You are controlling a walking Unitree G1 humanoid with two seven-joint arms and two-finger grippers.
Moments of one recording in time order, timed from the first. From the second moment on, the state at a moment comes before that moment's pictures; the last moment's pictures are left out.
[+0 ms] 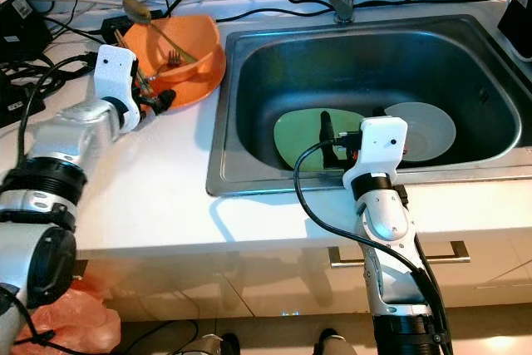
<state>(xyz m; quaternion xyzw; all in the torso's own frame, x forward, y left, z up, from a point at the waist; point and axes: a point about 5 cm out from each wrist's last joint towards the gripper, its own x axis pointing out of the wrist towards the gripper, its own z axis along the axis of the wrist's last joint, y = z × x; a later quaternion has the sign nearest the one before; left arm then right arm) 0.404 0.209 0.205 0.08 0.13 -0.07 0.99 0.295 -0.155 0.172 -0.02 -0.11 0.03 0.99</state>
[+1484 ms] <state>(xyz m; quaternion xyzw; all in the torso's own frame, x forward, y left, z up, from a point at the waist) 0.350 0.214 0.192 0.13 0.17 -0.17 0.96 0.311 -0.150 0.167 -0.02 -0.10 0.03 0.99</state>
